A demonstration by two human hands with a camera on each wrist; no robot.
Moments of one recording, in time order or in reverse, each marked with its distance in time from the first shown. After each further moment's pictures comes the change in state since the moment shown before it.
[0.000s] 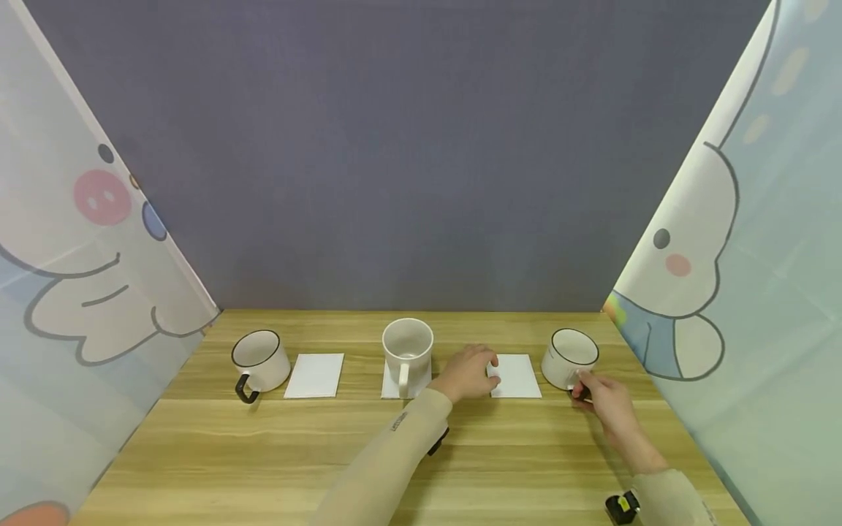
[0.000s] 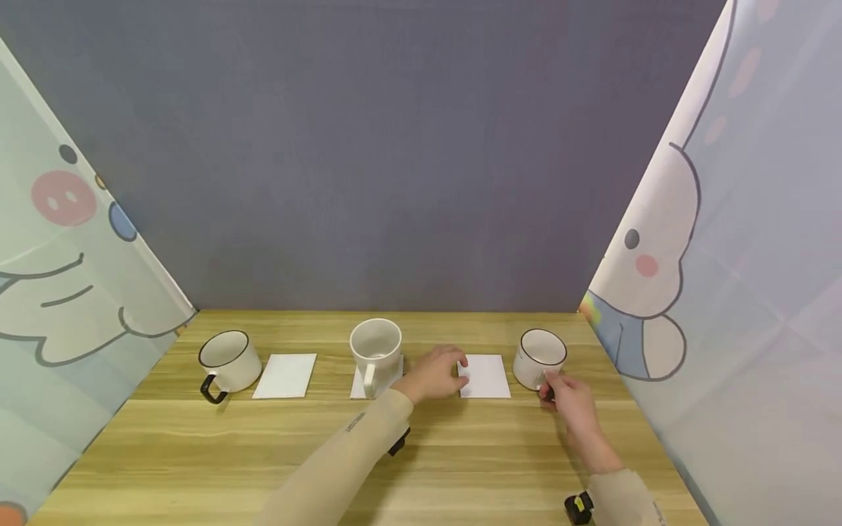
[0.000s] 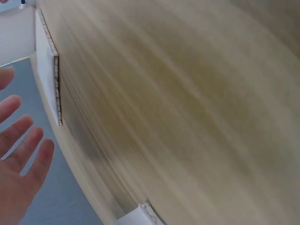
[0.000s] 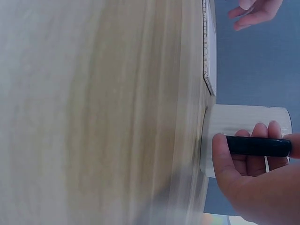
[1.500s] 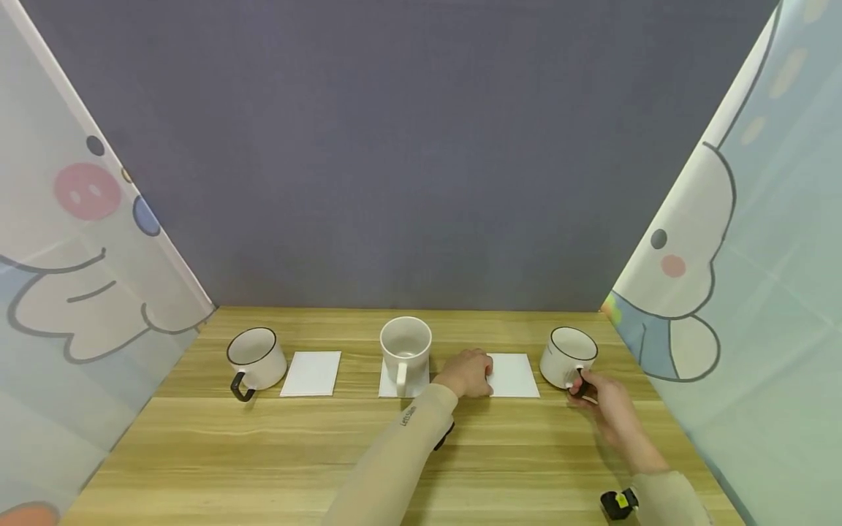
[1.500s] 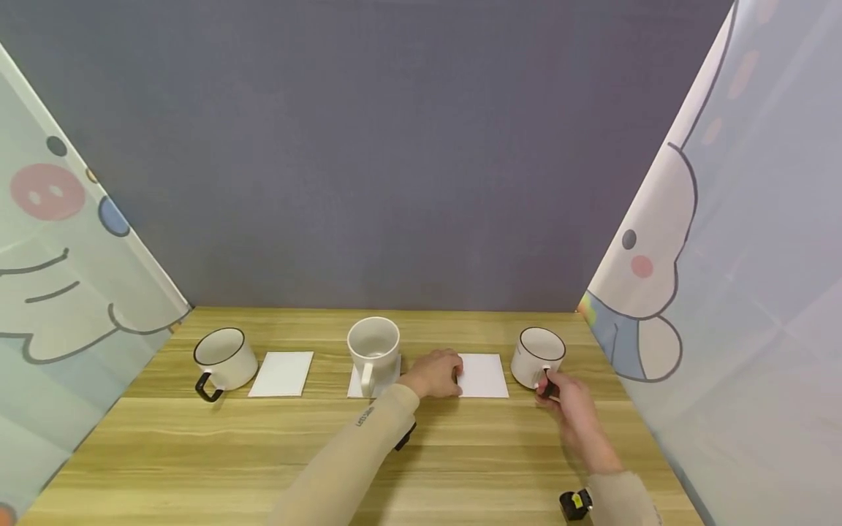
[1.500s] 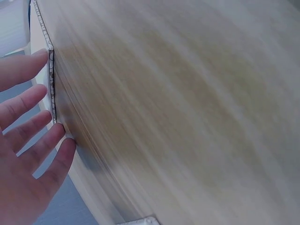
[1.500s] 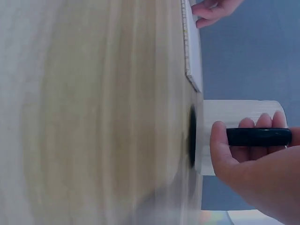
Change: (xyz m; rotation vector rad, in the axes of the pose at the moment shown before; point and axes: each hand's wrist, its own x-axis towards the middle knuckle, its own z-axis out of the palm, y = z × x) left_hand 0.011 0.000 0.006 0.075 -0.122 -0.108; right_hand 0.001 -0.003 -0.003 0.195 -0.125 -0.031
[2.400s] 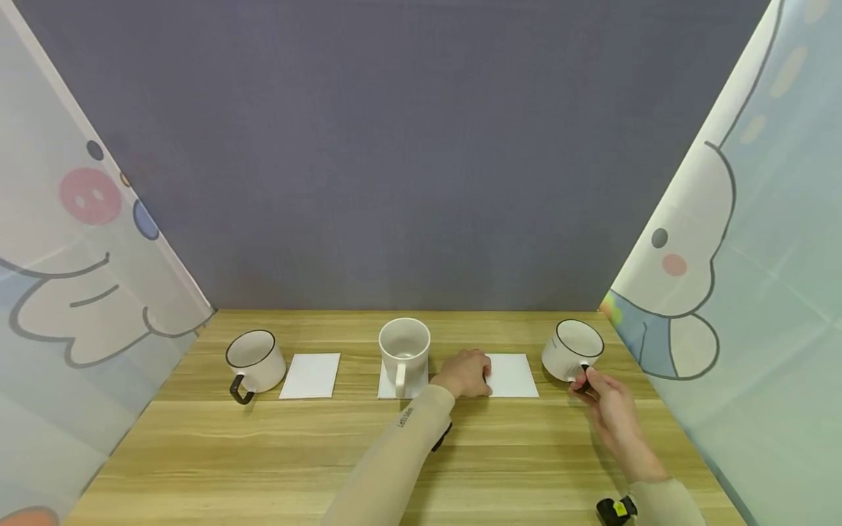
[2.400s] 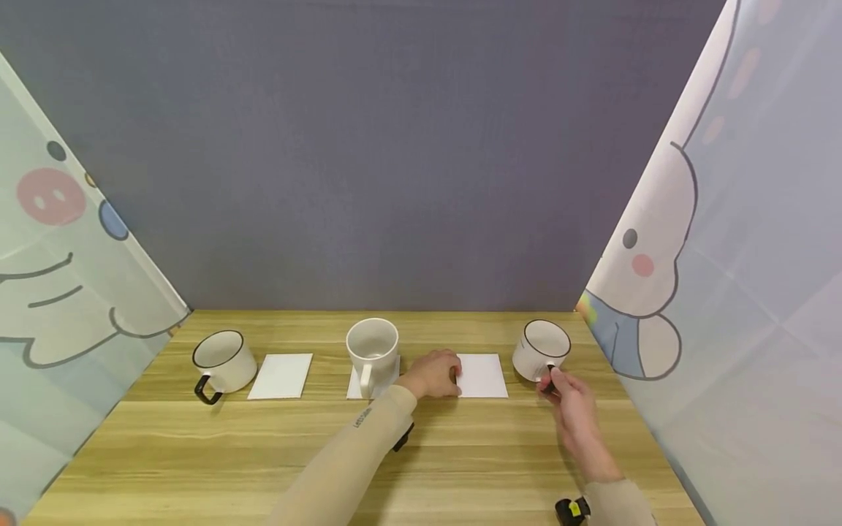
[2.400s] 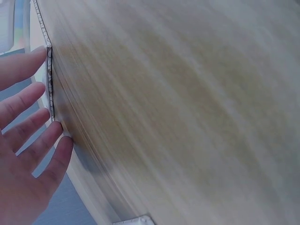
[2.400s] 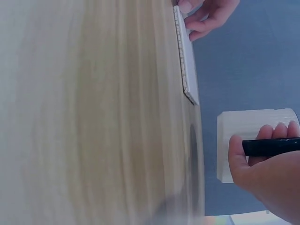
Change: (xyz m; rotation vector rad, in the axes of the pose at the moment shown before) left_hand -0.003 -0.001 -0.001 -0.027 -0.003 -0.002; right_hand -0.007 0.010 0.004 0.316 -0.007 -0.216
